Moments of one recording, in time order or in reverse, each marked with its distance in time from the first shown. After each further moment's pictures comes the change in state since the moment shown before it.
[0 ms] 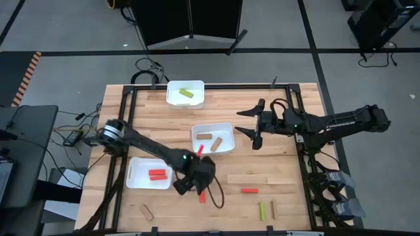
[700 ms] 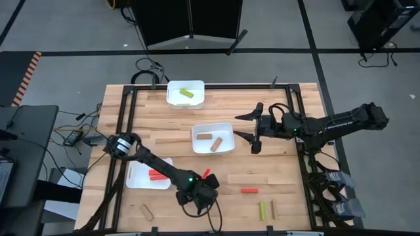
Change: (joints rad) left arm -0.137 0.215 0.105 0.045 -0.136 0.131; right arm 0.063 0.037 0.001 0.051 0.039 -0.001
